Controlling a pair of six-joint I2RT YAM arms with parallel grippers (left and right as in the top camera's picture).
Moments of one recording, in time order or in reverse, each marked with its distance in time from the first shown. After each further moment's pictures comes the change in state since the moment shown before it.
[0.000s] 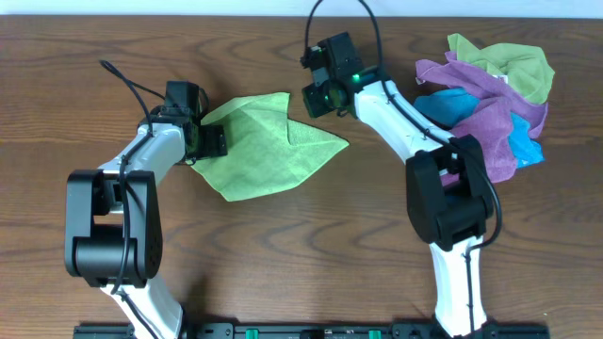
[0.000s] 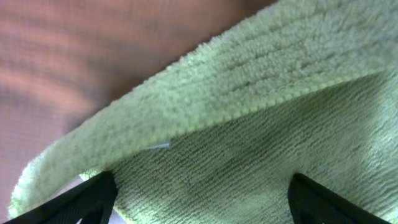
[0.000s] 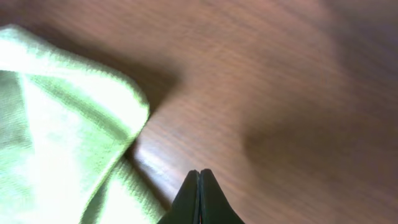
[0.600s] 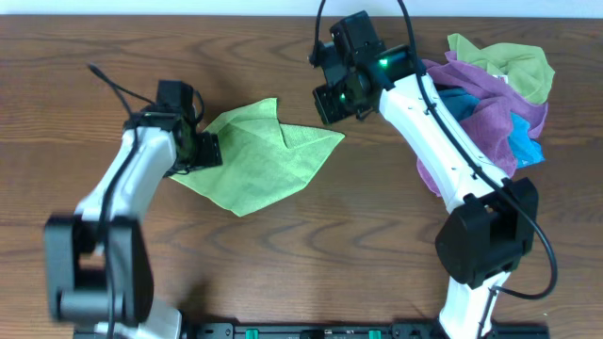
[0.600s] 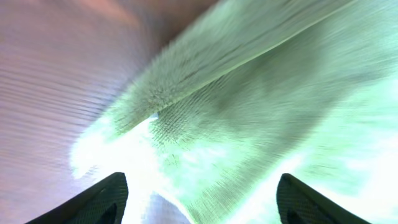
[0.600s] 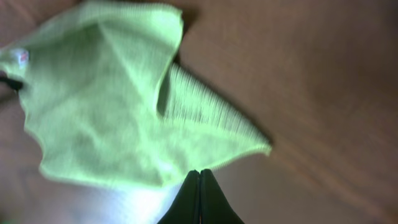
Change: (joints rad) left arm -0.021 -0.229 0.015 -0.251 0.043 -0.036; right arm 0.010 -0.260 0.051 -0.449 -0.045 0.014
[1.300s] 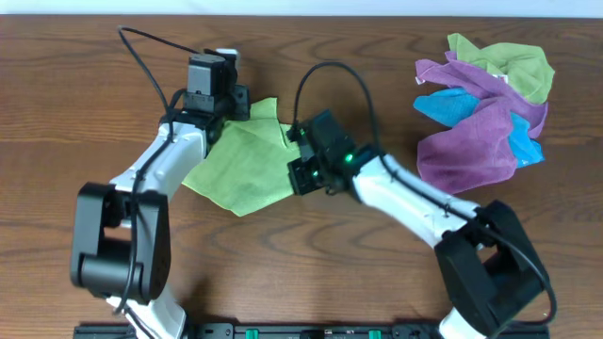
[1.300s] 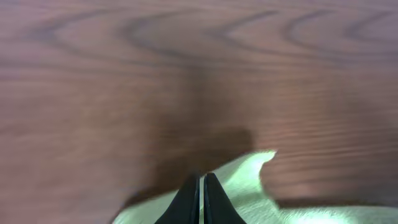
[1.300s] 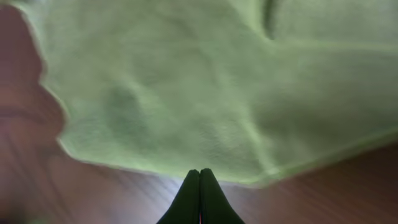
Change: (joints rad) left arm -0.119 0.172 0.023 0.716 0.115 0.133; right arm 0.225 -0.193 -0.739 0.694 -0.045 0.306
